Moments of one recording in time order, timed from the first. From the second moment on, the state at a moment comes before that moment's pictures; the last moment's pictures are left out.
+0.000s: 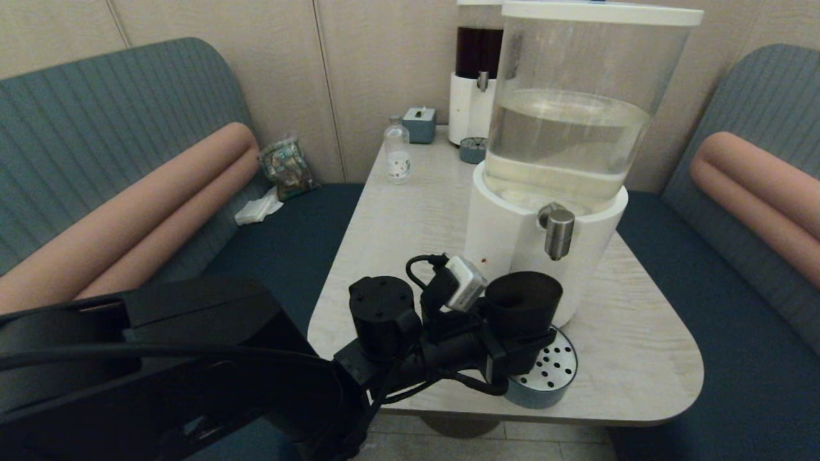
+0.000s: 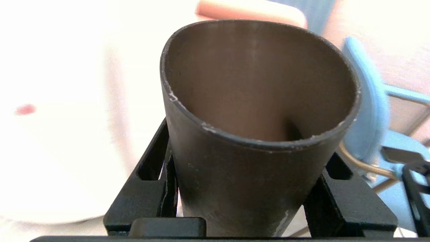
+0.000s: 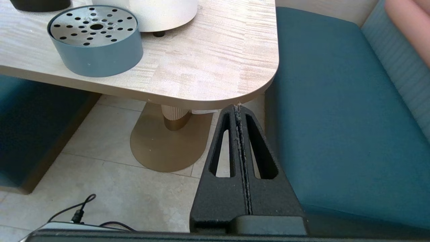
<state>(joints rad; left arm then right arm) -0.77 2.21 -0.89 -1.43 -0.45 -0.04 0.00 0.00 -0.01 0.04 0.03 -0.08</state>
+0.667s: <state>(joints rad) -0.51 2.14 -0.83 -1.44 -0.43 -0.04 0.00 0.00 -0.01 0.04 0.03 -0.08</state>
